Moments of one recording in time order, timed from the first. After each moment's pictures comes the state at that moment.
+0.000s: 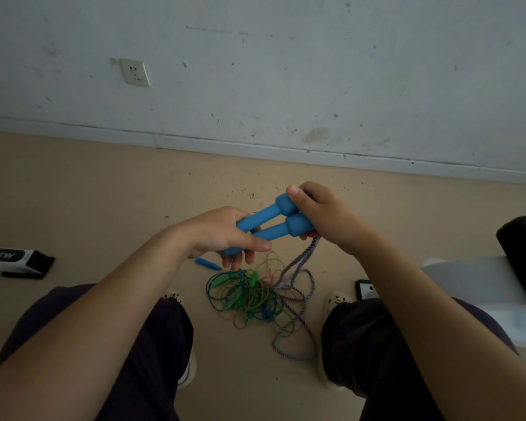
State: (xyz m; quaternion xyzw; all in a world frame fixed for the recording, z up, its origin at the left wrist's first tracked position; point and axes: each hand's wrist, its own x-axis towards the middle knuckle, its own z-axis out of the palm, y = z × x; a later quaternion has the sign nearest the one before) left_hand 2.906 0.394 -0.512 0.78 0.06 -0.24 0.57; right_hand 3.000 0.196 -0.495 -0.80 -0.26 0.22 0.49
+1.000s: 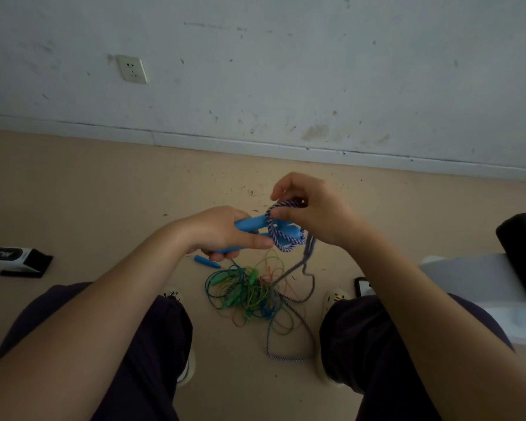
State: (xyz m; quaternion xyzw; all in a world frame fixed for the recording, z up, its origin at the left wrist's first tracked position) left_hand 2.906 0.391 -0.506 0.85 0.09 -0.26 0.45; right_hand 2.996 0.202 -0.486 -0.79 -0.37 0.17 0.45
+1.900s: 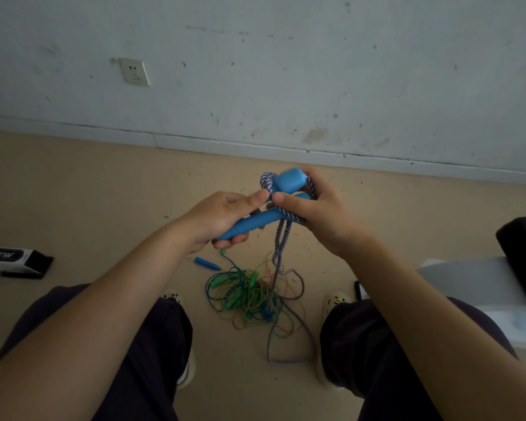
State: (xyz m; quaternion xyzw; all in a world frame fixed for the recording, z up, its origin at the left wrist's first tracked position) left_hand 2.905 0.387 -0.497 0.77 0.11 -0.12 0.62; right_hand 2.997 0.204 -0.499 -0.66 -0.22 0.26 0.67
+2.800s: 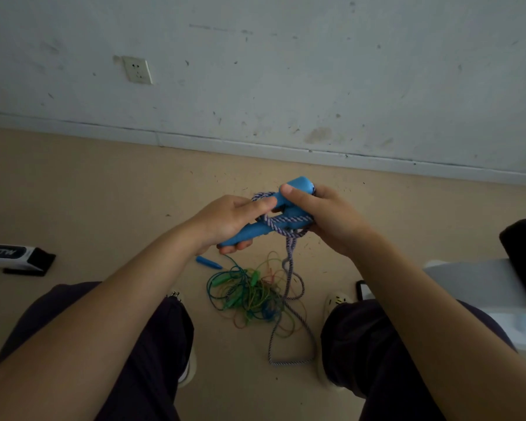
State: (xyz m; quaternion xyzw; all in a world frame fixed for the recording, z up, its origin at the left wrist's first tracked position) left_hand 2.903 0.383 -0.501 0.78 0.11 -0.12 0.61; right_hand 2.997 0.203 -0.493 -0.67 -0.20 0.34 0.63
